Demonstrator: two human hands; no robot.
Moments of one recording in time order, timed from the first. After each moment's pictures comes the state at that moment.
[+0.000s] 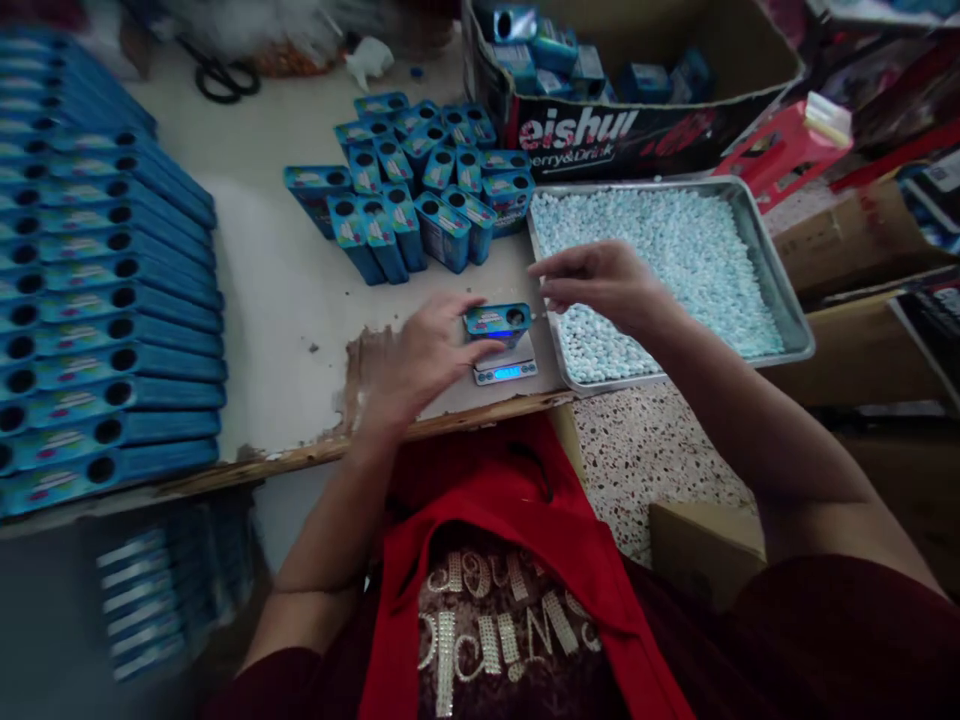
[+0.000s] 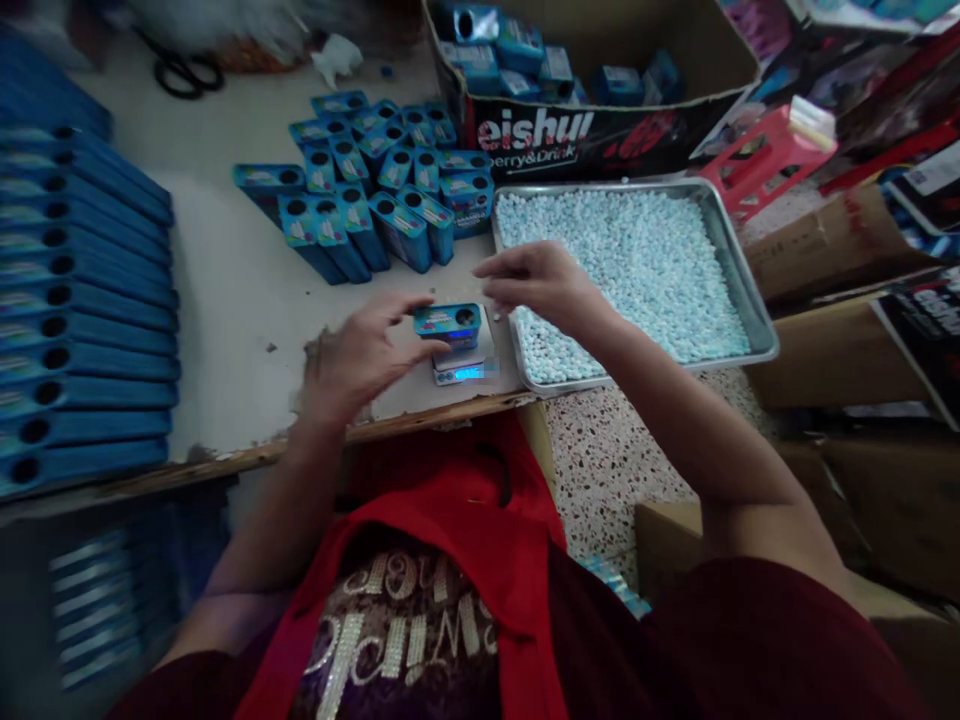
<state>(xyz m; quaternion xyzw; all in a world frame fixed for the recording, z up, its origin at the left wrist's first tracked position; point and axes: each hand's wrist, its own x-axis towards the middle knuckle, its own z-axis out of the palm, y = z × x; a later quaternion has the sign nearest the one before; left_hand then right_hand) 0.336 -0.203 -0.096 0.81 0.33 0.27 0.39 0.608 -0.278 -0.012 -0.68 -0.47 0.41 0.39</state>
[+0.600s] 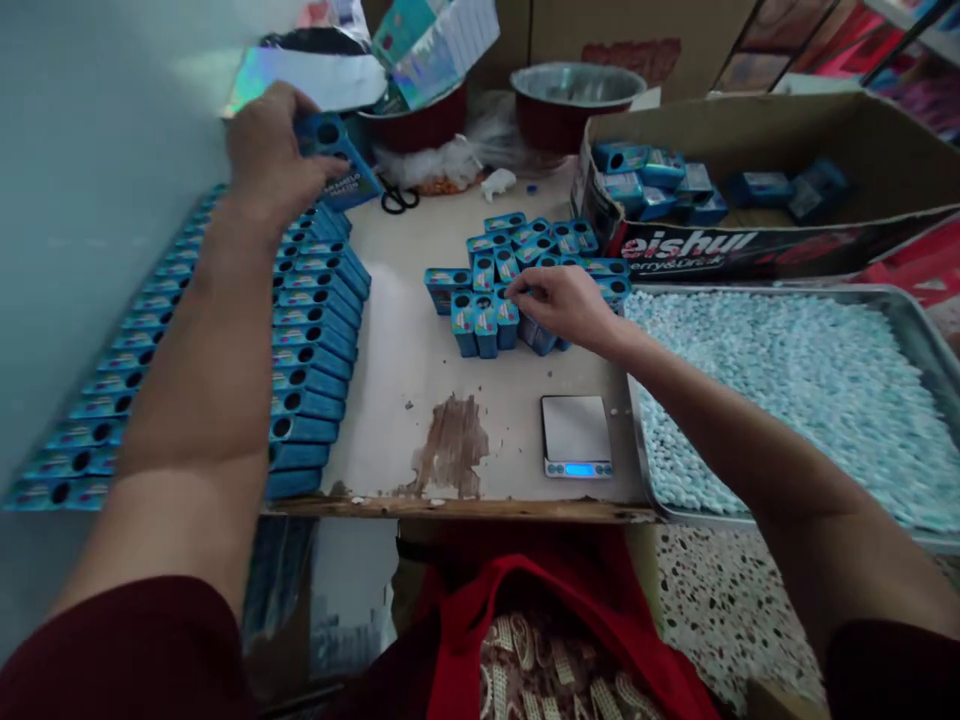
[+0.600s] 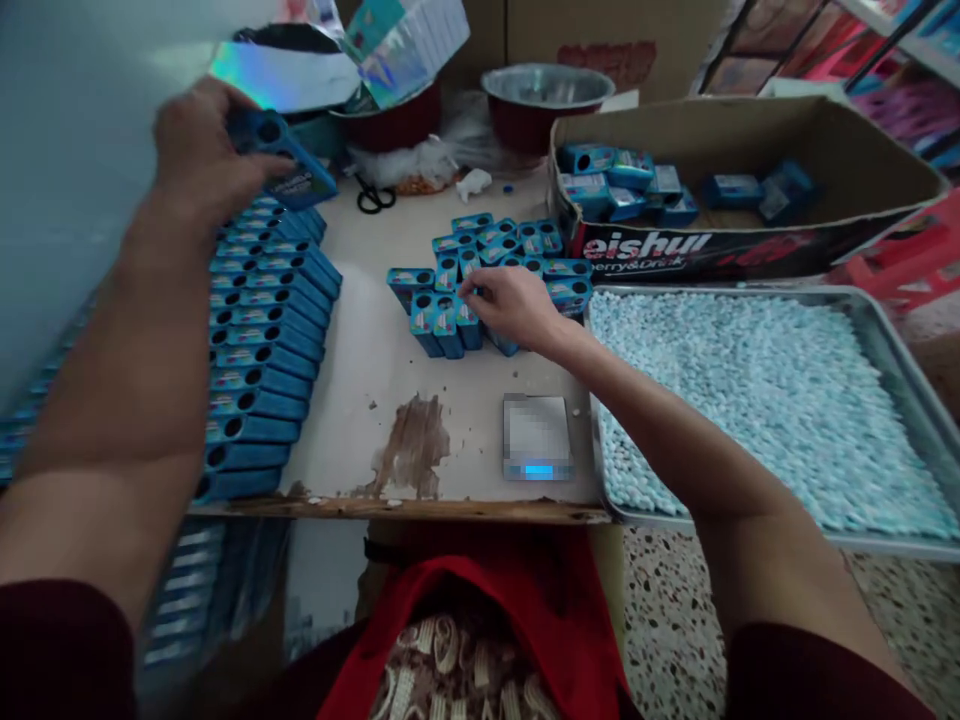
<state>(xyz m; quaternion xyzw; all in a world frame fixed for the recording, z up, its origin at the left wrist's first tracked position) 0.227 0.085 0.087 0.74 0.63 0.24 0.02 0.540 -0.095 -0.018 -0.61 -0.74 0.16 0.23</state>
